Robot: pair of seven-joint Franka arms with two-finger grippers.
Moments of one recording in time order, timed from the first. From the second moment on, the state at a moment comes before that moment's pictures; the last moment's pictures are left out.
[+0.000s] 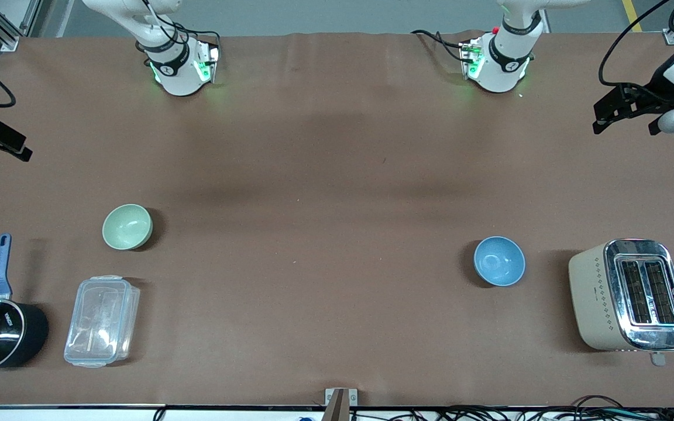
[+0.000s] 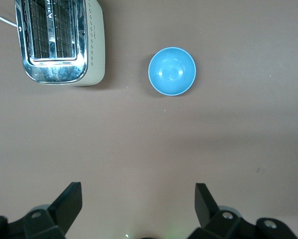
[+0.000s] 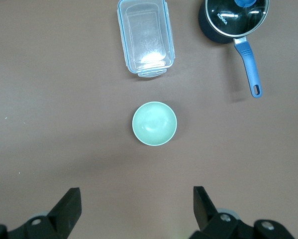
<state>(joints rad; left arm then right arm) -0.01 -0.11 -0.09 -1.63 0.01 1.53 -0.04 -0.04 0.01 -0.01 -1.48 -0.03 1.49 0.10</state>
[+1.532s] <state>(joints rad) -0.01 0.25 -0.09 -1.73 0.01 1.93 -0.04 -0.07 0.02 -0.02 -1.59 -0.03 1.60 0.04</state>
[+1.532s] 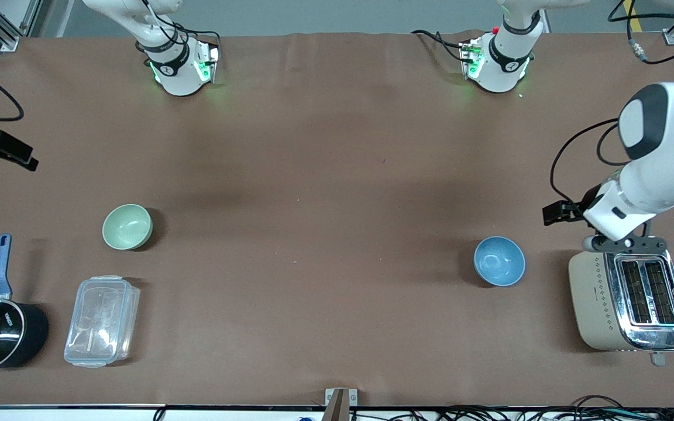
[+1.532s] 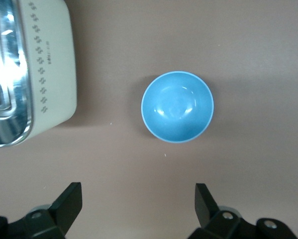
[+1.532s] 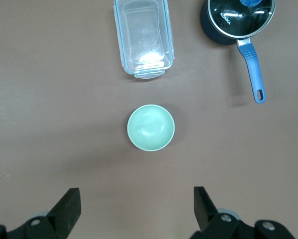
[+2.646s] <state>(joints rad) 0.01 0.54 -0.08 -1.79 0.01 2.29 -0.04 -0.21 0.33 -0.03 -1.92 -0.03 2.18 -0.11</state>
